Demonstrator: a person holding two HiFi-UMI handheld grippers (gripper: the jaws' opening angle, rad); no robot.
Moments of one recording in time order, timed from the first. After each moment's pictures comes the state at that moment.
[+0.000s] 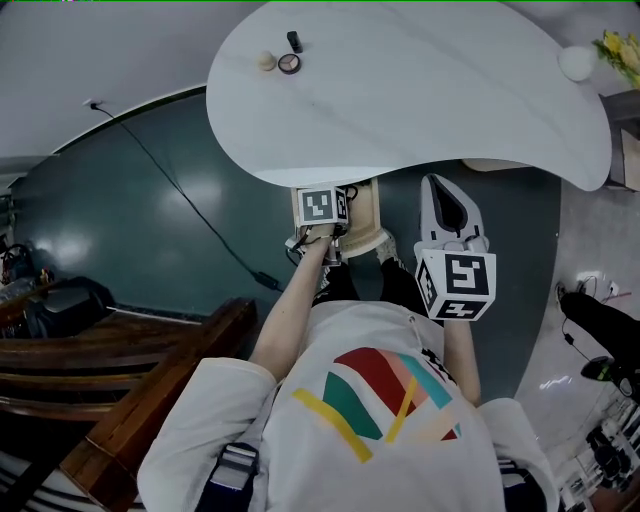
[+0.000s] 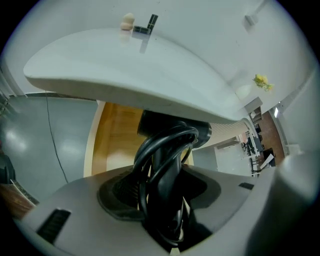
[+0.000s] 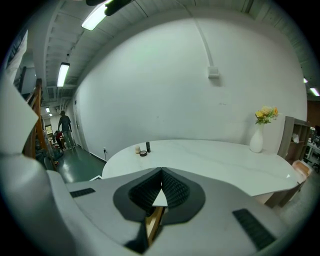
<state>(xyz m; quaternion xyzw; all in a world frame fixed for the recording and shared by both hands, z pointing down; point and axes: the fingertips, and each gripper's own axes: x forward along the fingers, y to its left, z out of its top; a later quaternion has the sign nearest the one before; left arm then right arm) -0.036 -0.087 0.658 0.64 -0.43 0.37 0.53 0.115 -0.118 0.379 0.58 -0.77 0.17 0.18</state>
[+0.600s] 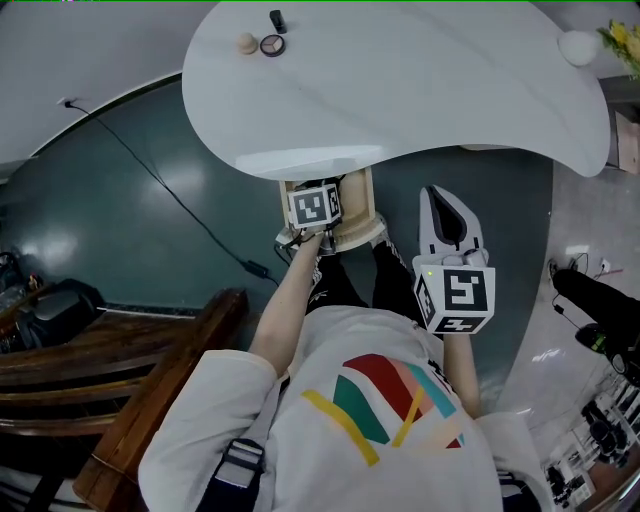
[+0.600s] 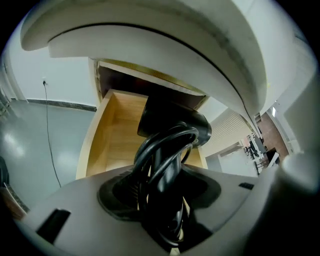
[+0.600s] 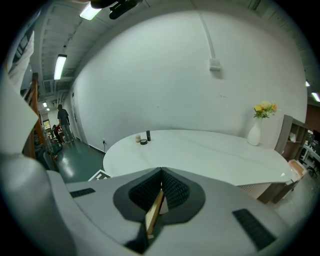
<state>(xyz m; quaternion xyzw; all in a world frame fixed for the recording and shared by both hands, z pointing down) -0.039 -0.107 0.688 0.67 -0.47 0.32 0.48 0.115 -0.097 0.408 0.58 -0.76 0.20 0.23</state>
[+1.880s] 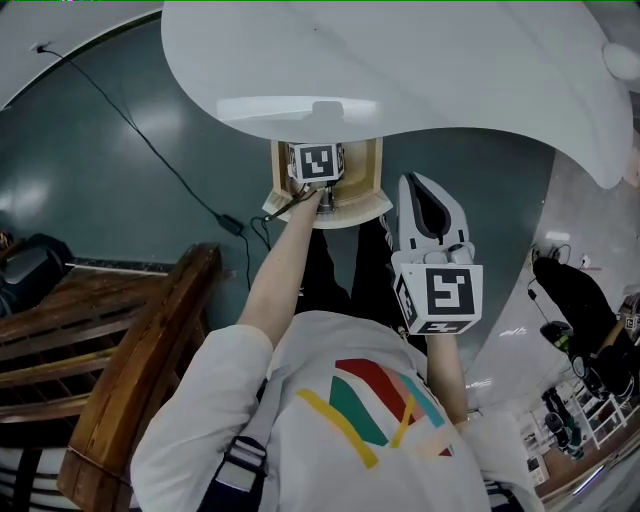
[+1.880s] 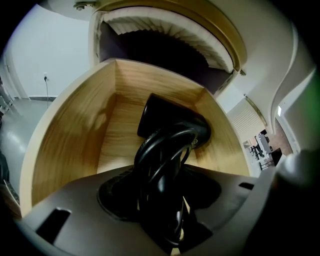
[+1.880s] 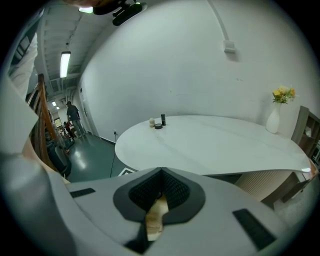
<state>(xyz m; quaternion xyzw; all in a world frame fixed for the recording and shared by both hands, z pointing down) -0.046 -0.128 0.762 0.66 -0.49 0.33 0.47 0.056 -0.093 0.471 0.52 -0.78 0.23 0.26</state>
